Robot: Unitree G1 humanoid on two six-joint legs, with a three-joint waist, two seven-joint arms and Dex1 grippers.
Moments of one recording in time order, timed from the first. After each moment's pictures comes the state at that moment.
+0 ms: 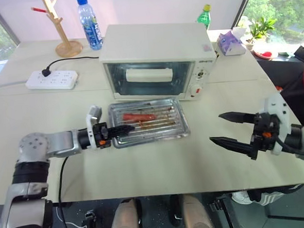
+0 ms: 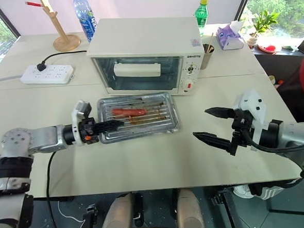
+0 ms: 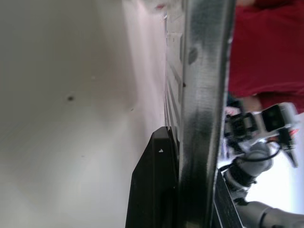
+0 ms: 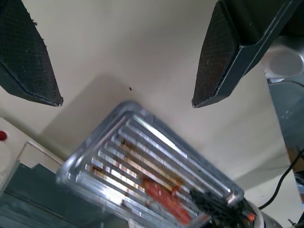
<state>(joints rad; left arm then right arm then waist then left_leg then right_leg) -0.55 0.66 0.03 0.37 -1.54 1.39 -0.39 0.04 -0.88 -0.48 -0.65 0.81 0.85 0.87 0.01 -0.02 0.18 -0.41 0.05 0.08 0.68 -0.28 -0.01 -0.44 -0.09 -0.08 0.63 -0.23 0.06</state>
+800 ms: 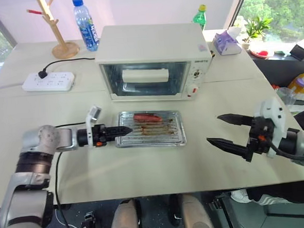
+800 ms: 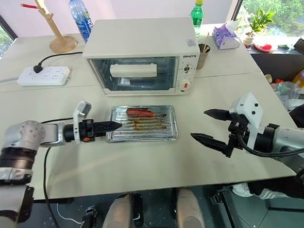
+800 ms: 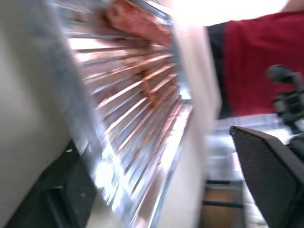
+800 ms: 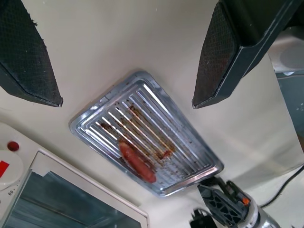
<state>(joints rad) -0.55 0.77 -0.05 0.32 -0.90 1.17 -0.94 0.05 -0.88 -0.41 -0.63 0.80 0.78 0.82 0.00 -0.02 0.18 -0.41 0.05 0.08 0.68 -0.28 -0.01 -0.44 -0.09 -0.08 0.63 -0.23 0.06</state>
